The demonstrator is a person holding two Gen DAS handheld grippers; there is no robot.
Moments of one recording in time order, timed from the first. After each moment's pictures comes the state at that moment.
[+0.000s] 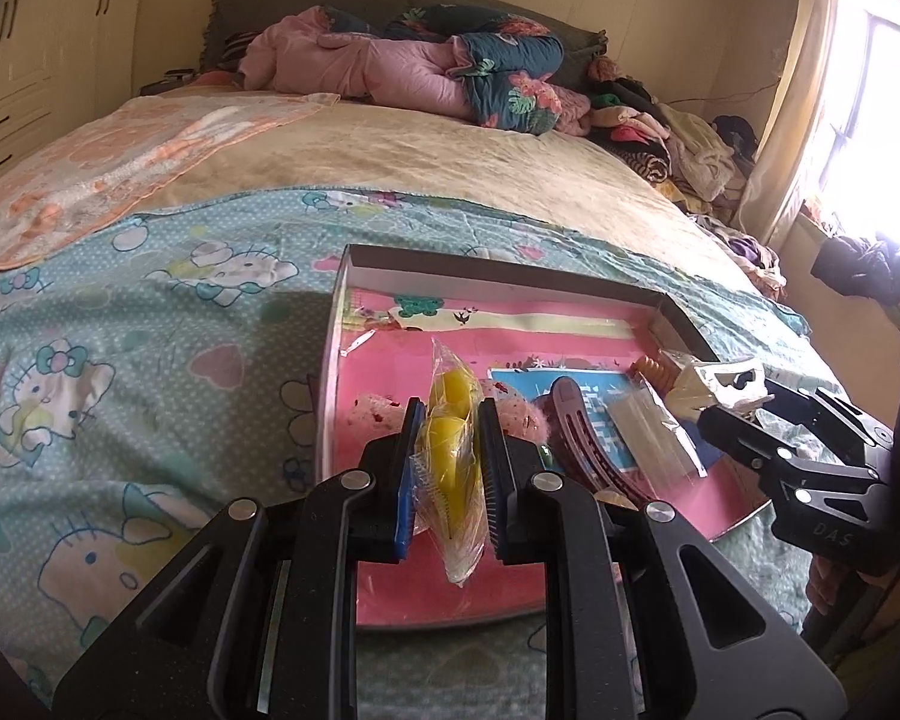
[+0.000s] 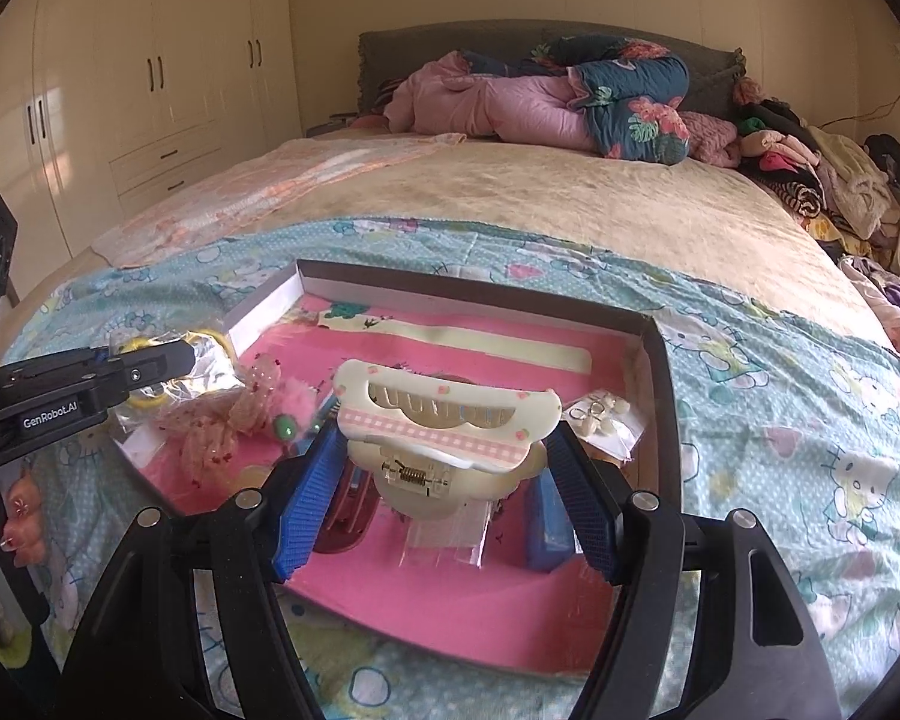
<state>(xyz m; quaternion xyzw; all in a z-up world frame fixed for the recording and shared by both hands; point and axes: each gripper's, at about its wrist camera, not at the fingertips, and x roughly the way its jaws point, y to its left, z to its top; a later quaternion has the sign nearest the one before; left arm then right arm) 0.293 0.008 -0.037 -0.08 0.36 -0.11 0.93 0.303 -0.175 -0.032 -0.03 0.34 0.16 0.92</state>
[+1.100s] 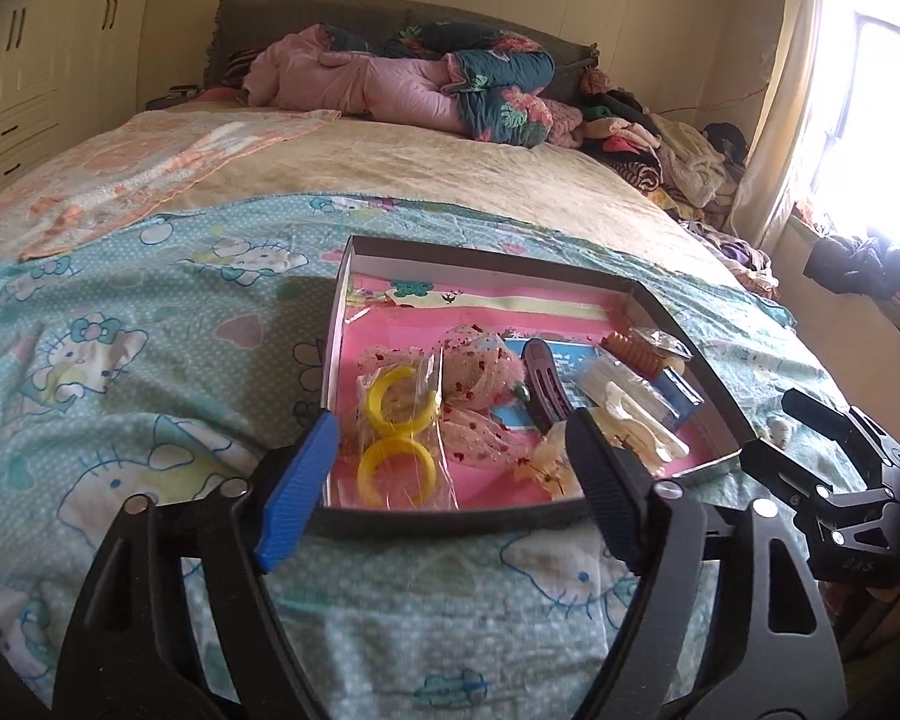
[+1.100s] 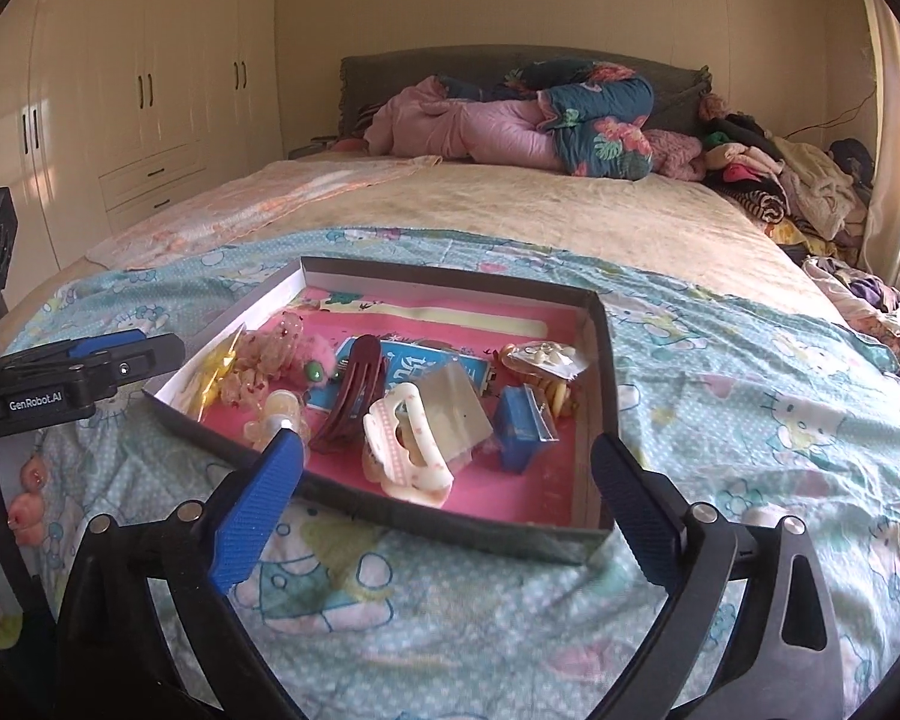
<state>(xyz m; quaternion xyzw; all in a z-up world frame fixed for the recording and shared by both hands) 0.236 0.007 -0.026 -0.07 0.33 -0.11 0.93 0.225 -0.198 -0.024 -0.03 0.31 0.13 0.94</state>
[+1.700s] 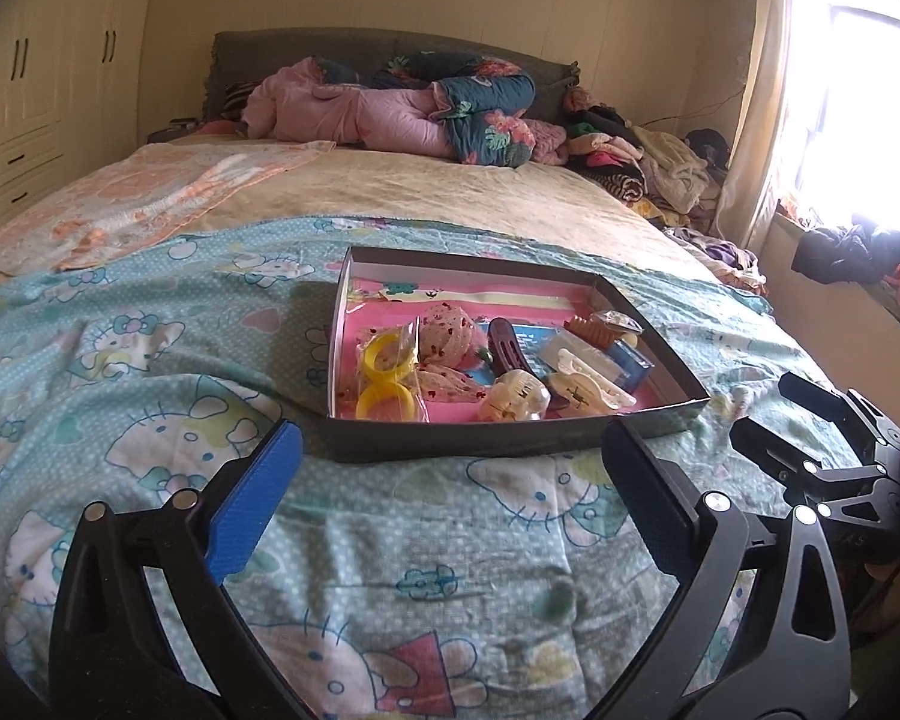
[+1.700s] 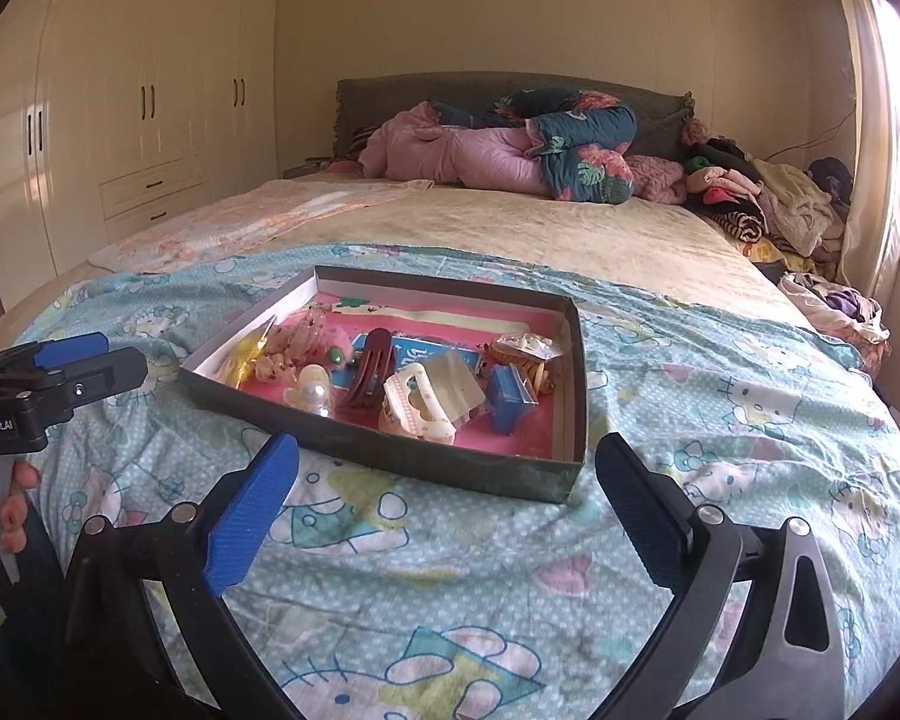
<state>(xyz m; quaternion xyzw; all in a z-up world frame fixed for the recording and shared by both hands) 0.168 0.002 -0.013 -0.05 0.30 -0.11 0.95 0.163 -0.201 -0.013 -0.04 0.28 0.11 0.95</state>
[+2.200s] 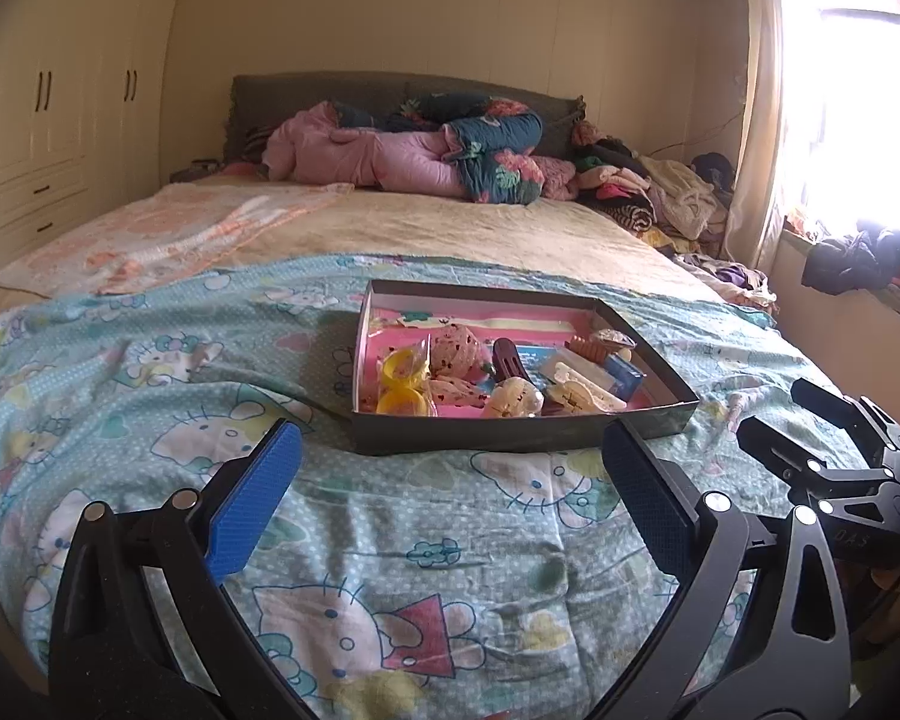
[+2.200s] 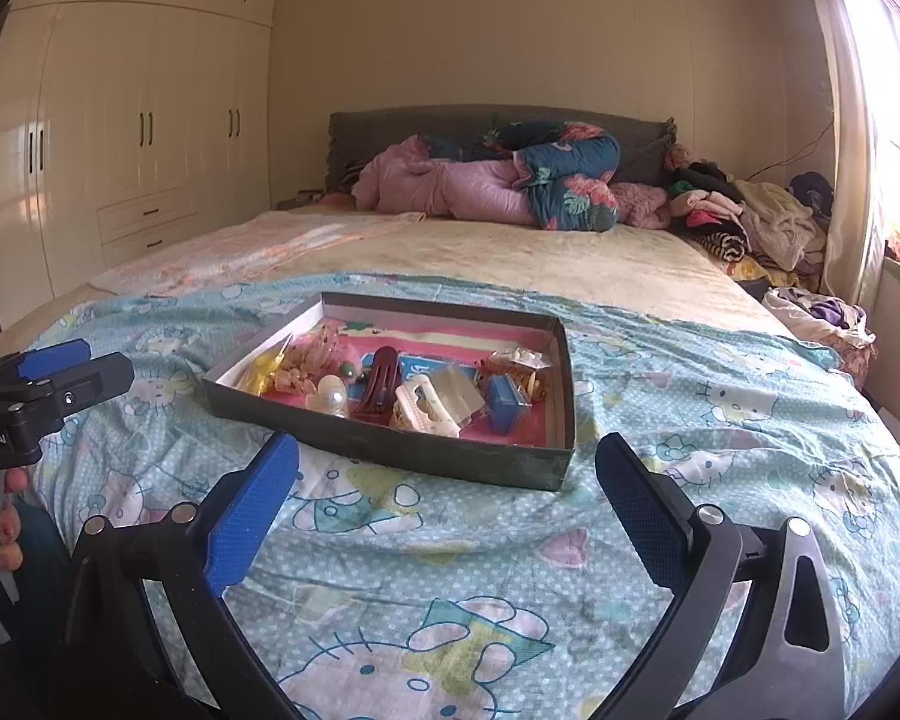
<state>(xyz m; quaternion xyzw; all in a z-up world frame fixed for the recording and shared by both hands) 0.122 0.000 -0.004 -0.04 0.24 -0.08 0.97 0.122 -0.202 -0.009 -0.03 0.23 0.10 0.97</state>
